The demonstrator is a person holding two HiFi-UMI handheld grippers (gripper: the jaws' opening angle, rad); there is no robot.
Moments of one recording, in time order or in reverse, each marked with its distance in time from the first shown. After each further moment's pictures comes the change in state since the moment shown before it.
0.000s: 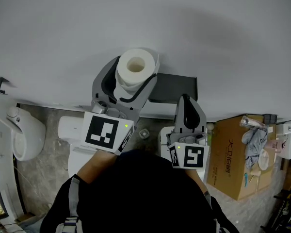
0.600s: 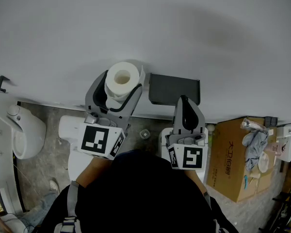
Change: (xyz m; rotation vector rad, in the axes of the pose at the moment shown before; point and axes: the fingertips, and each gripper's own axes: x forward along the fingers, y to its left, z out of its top) left arm -0.031 0.029 -0.036 -0.028 0.046 0.094; right arm 0.007 0.008 -0.006 0.013 0.004 0.028
